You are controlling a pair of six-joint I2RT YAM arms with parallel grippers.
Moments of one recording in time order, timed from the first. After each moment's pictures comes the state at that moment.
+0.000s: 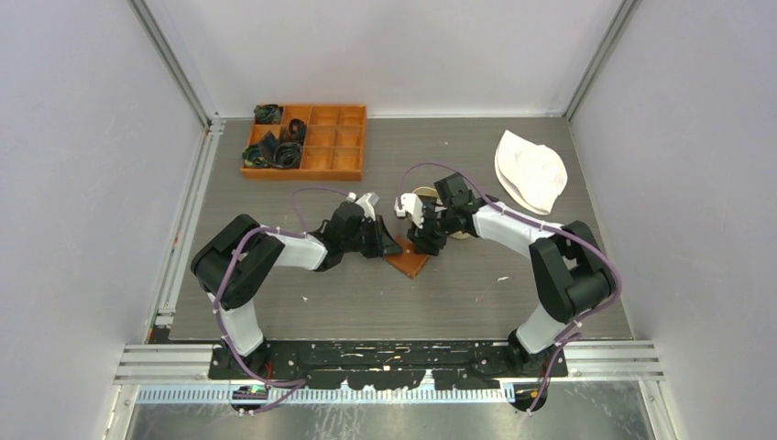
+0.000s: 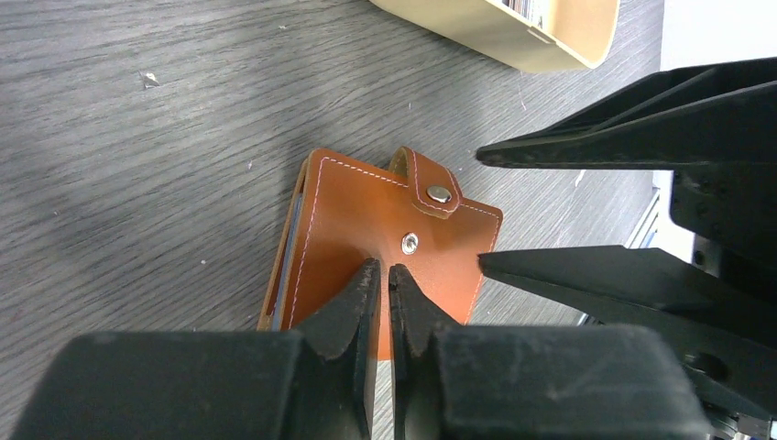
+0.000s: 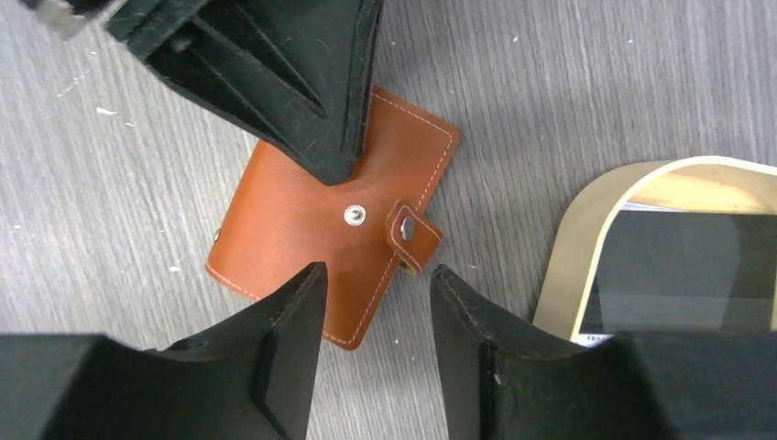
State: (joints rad) left arm -0.69 1.81 0.76 0.47 0.32 -0.81; right arm 0.47 1.61 0.95 -0.36 -0.59 -0.75
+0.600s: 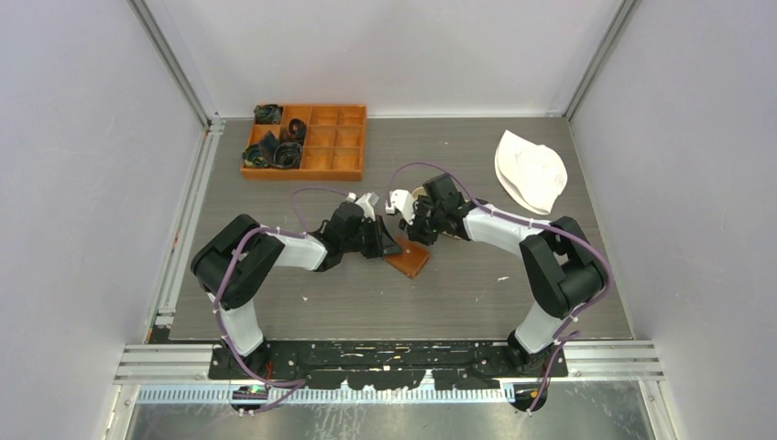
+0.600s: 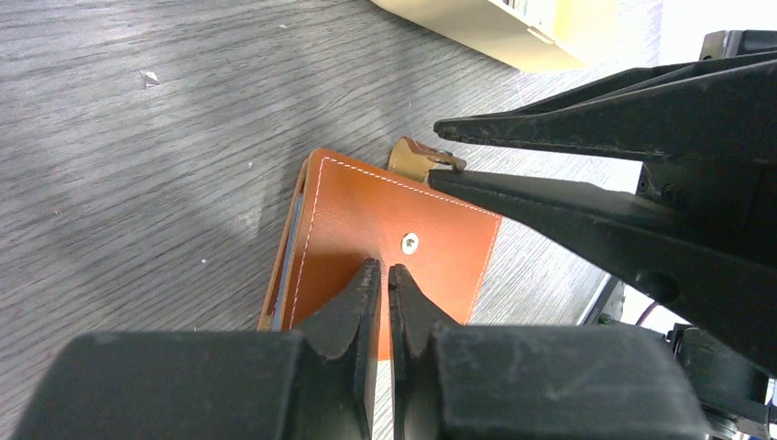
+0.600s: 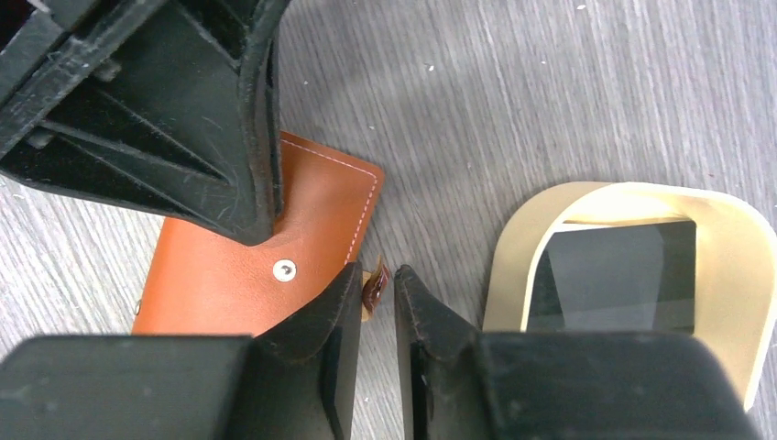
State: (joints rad) left arm -0.69 1.81 0.75 0.48 0.32 -0.82; right arm 0.53 1.67 0.96 -0.20 -0.41 -0.65
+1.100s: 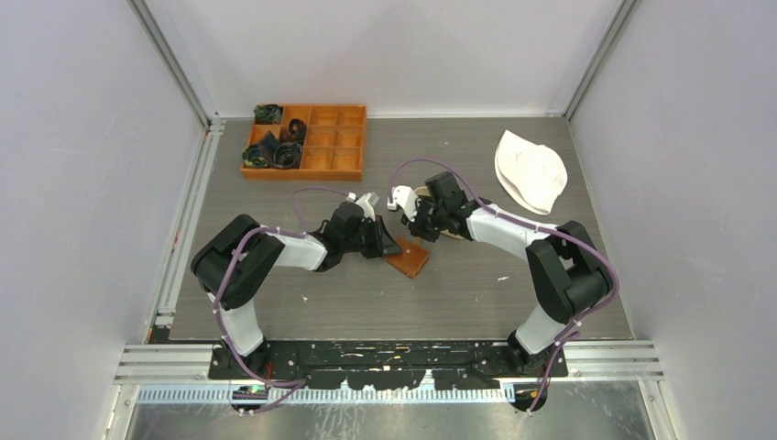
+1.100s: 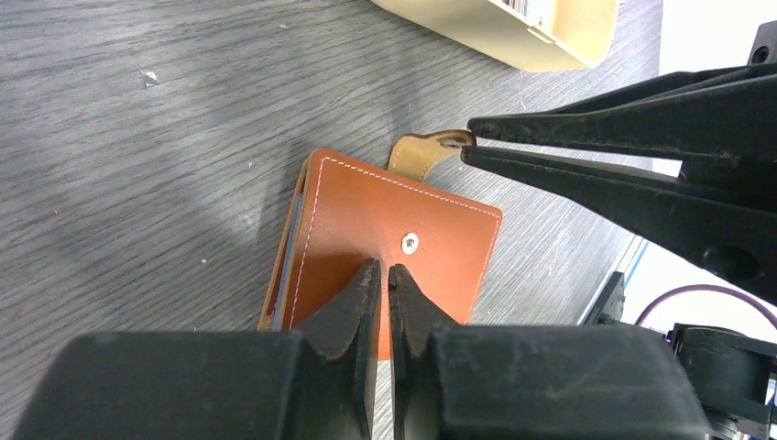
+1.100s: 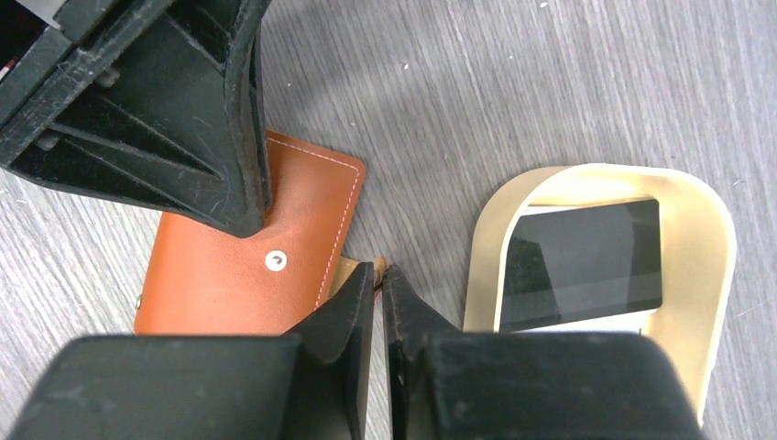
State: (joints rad) left arm -0.69 1.81 0.75 0.48 0.32 -0.82; right arm 0.53 1.63 0.96 -0.20 -0.37 -0.63
